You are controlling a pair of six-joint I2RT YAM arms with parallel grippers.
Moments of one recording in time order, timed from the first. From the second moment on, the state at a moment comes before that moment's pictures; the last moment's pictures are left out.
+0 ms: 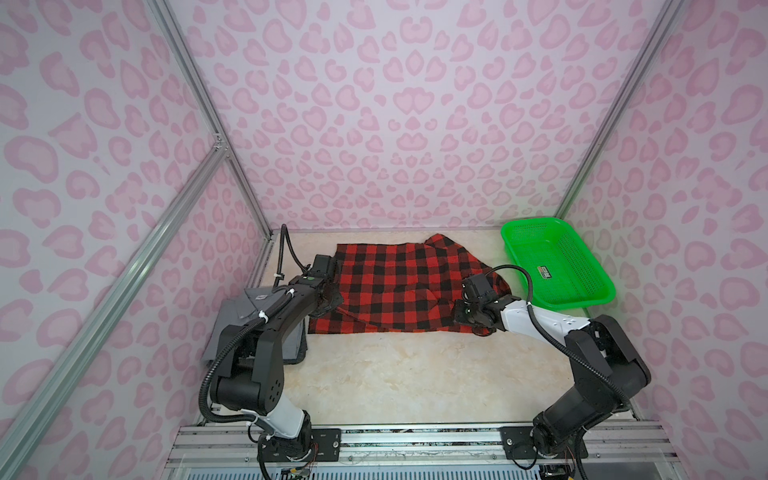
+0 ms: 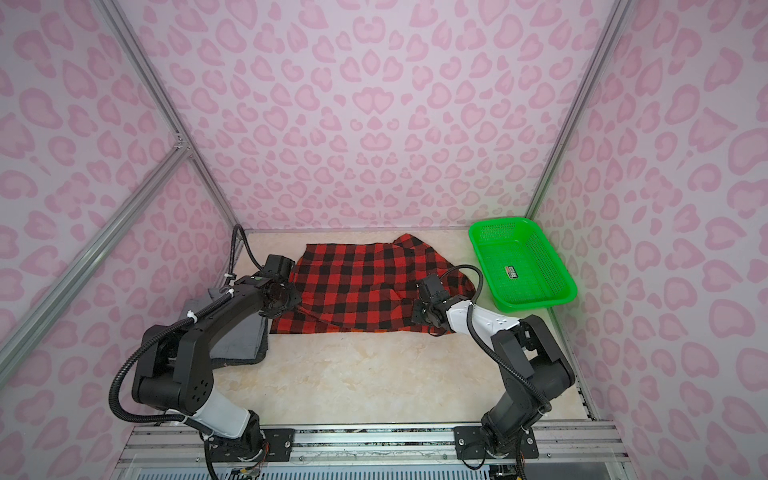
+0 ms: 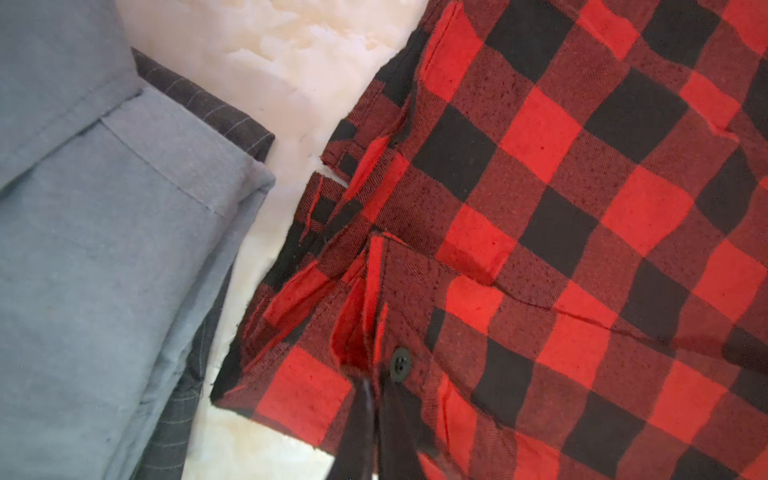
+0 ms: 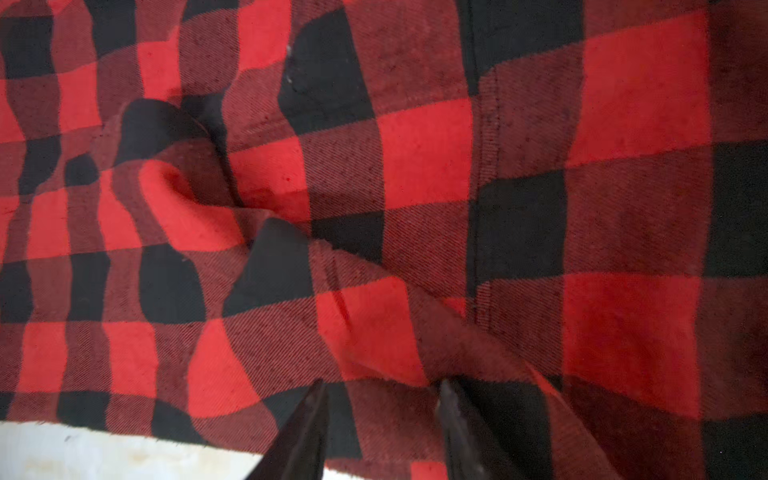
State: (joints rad) left arm -0.19 1.61 1.08 -0.64 -0.20 -0.68; right arm 0.46 1.64 0.89 -0.28 0.04 0.59
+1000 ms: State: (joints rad) left arm -0.43 1.82 1.56 -0.81 -0.17 -0.75; right arm 0.37 1.55 0.83 -0.24 -0.01 0.60
